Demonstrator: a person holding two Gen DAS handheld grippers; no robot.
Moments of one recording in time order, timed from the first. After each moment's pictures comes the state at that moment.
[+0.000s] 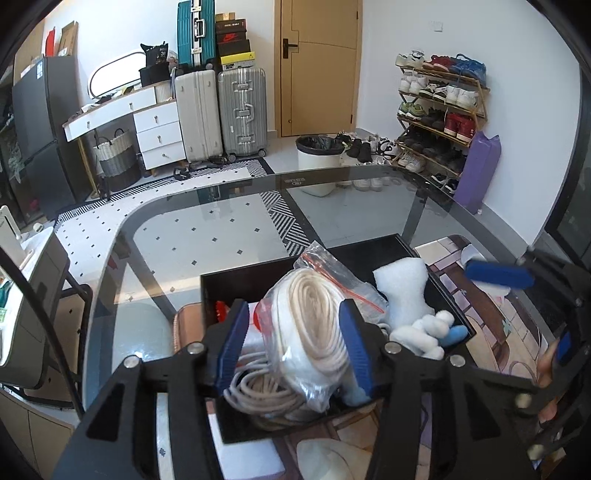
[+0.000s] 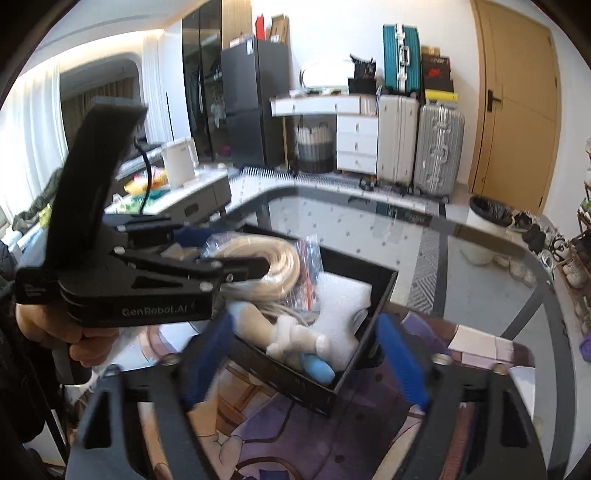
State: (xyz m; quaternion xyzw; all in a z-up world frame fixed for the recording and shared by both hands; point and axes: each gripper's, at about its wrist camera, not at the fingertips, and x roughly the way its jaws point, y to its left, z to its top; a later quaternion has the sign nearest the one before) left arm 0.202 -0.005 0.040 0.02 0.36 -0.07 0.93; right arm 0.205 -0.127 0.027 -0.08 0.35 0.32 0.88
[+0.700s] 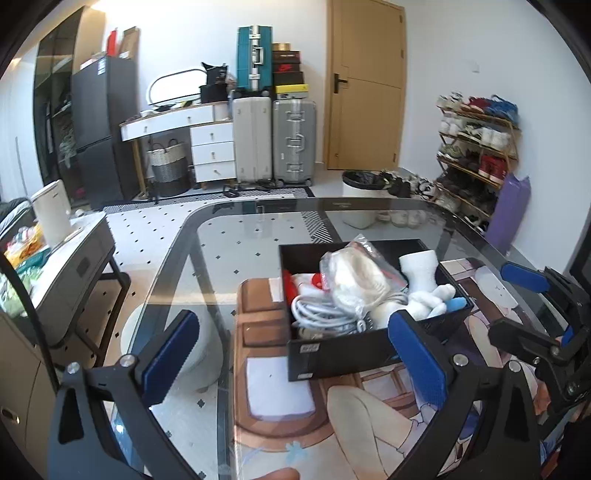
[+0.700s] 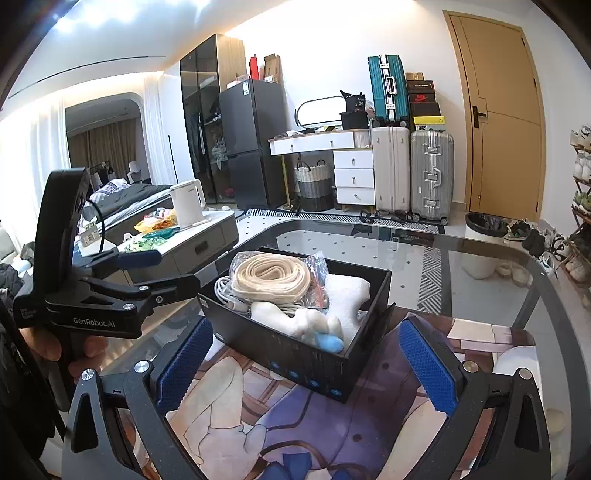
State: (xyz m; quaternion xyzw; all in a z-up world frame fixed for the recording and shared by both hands) left arm 0.123 0.027 0.042 -0.02 0.29 0.02 0.96; right arm 0.153 -0.160 0.037 -0.03 0.29 0.32 0.90
